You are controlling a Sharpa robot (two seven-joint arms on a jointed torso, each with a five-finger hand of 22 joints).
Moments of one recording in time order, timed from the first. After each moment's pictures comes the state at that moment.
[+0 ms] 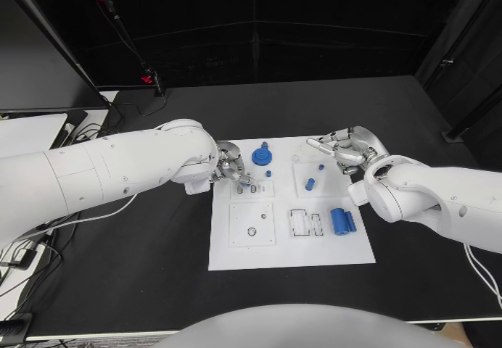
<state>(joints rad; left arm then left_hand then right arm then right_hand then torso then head) 1.39 -0.47 -0.24 1.26 -0.84 0.16 -0.45 1.38 0.09 0.13 0.34 0.48 0.84 0.08 0.59 0.75 1.46 -0.01 1.57 1.31 1.47 -0.06 1.57 1.31 0.01 1.47 0.07 1.57 1.31 1.17 -0.98 -0.11 1.63 -0.51 -0.65 0.12 1.21 -0.07 -0.12 0.29 0.19 0.92 0.17 0.18 0.10 1.46 0.09 1.57 1.31 1.47 0.04 1.57 1.31 0.01 1.47 0.15 1.57 1.31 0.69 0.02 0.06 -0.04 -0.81</state>
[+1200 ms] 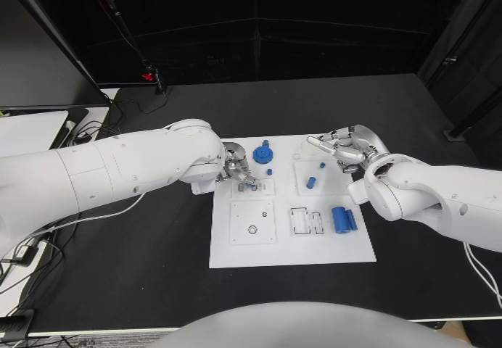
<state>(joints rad) 1.38 -0.44 -0.24 1.25 -0.84 0.16 -0.48 1.37 0.09 0.14 0.35 0.47 0.84 0.08 0.58 0.76 1.46 -0.01 1.57 1.31 1.47 -0.06 1.57 1.31 0.01 1.47 0.07 1.57 1.31 1.16 -0.98 -0.11 1.63 -0.50 -0.65 0.12 1.21 -0.07 -0.12 0.29 0.19 0.93 0.17 0.18 0.10 1.46 0.09 1.57 1.31 1.47 0.04 1.57 1.31 0.01 1.47 0.15 1.57 1.31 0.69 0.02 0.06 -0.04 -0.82</state>
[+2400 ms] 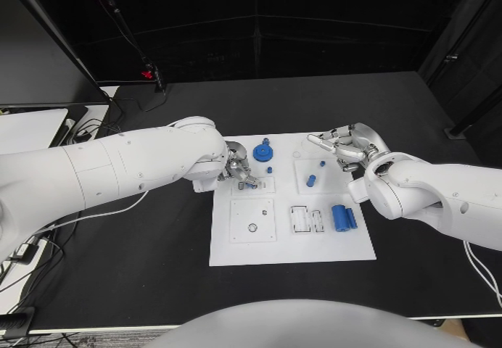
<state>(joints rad) 1.37 -0.42 -0.24 1.23 -0.84 0.18 -0.51 1.37 0.09 0.14 0.35 0.47 0.84 0.08 0.58 0.77 1.46 -0.01 1.58 1.31 1.47 -0.06 1.57 1.31 0.01 1.47 0.07 1.57 1.31 1.16 -0.98 -0.11 1.63 -0.49 -0.65 0.12 1.21 -0.07 -0.13 0.29 0.19 0.92 0.17 0.18 0.10 1.46 0.09 1.57 1.31 1.47 0.04 1.57 1.31 0.01 1.47 0.15 1.57 1.31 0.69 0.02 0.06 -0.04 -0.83</state>
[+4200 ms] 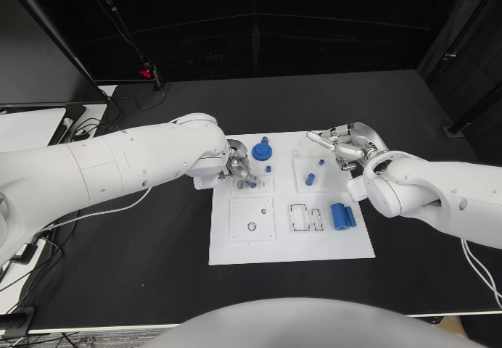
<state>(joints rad) 1.37 -0.39 -0.23 1.19 -0.84 0.22 -0.52 1.37 0.10 0.14 0.35 0.47 0.84 0.08 0.58 0.77 1.46 0.00 1.58 1.31 1.47 -0.06 1.57 1.31 0.01 1.47 0.07 1.57 1.31 1.16 -0.98 -0.11 1.63 -0.46 -0.64 0.12 1.20 -0.06 -0.13 0.29 0.20 0.91 0.17 0.19 0.10 1.46 0.09 1.57 1.31 1.47 0.04 1.57 1.31 0.01 1.47 0.15 1.57 1.31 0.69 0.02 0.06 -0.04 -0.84</state>
